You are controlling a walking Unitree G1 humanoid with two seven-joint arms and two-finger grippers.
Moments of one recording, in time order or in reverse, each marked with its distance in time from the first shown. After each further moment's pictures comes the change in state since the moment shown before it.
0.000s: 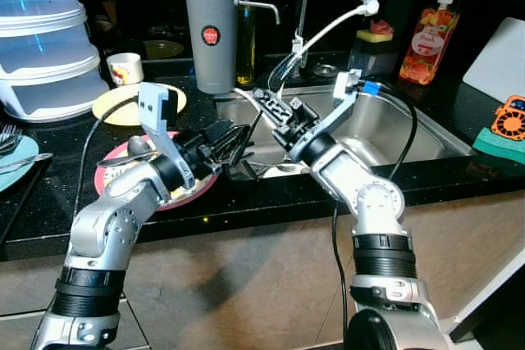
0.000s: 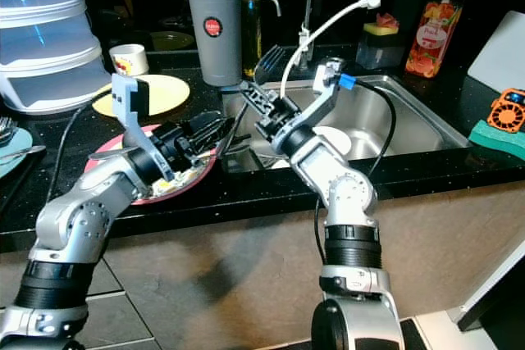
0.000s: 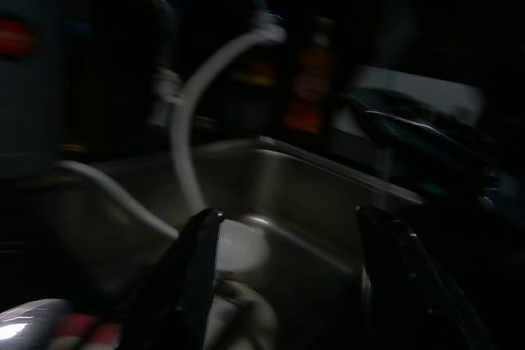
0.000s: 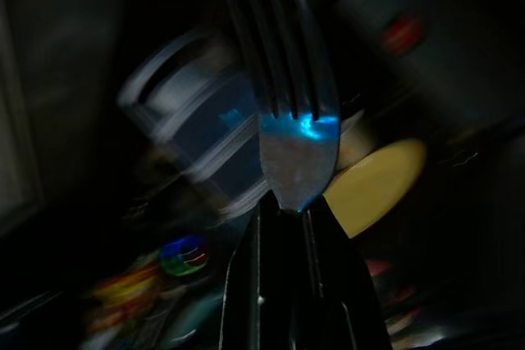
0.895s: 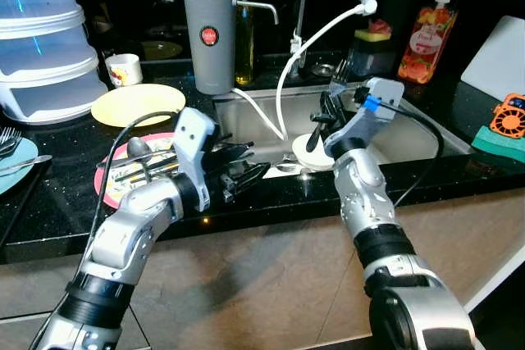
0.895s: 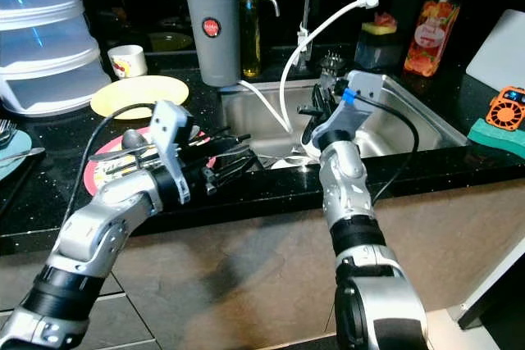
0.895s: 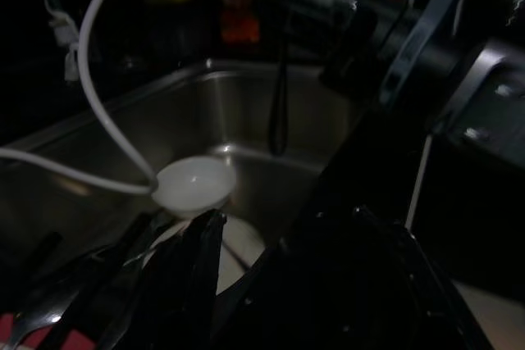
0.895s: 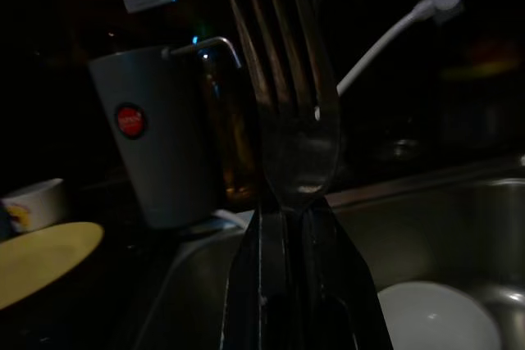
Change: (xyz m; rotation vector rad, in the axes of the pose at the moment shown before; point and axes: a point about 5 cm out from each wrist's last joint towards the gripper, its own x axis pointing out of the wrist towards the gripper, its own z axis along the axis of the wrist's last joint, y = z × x) left arm 0.010 -0.030 -0.041 0.207 0.246 -0.214; right arm -0.006 -0.058 0.008 -0.761 -0.247 -0.369
